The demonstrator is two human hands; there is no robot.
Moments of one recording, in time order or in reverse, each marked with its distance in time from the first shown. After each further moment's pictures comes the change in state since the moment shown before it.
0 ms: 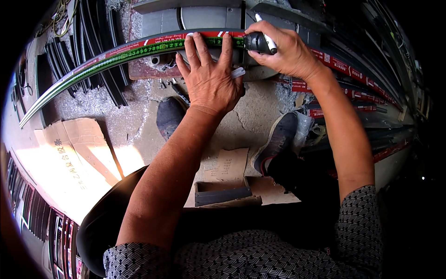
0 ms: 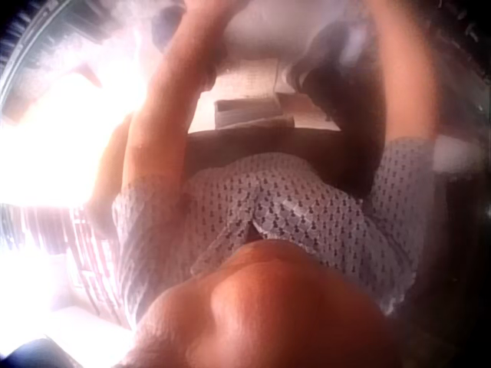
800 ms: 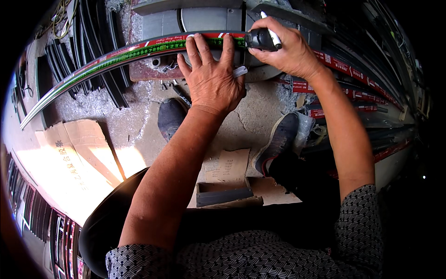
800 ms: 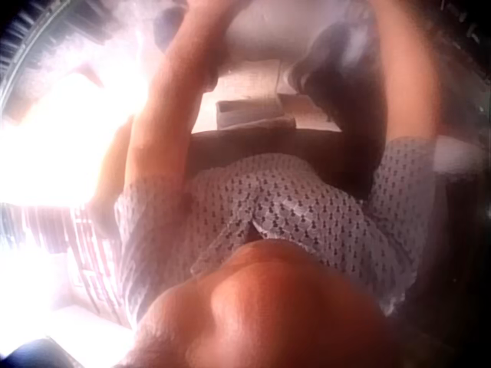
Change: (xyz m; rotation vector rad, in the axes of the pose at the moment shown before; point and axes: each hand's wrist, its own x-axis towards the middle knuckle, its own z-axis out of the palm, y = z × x) left_hand 0.006 0.003 -0.005 -0.004 -0.032 -0.012; right_hand 0.001 -0.004 -0.005 0.085 -0.024 0.197
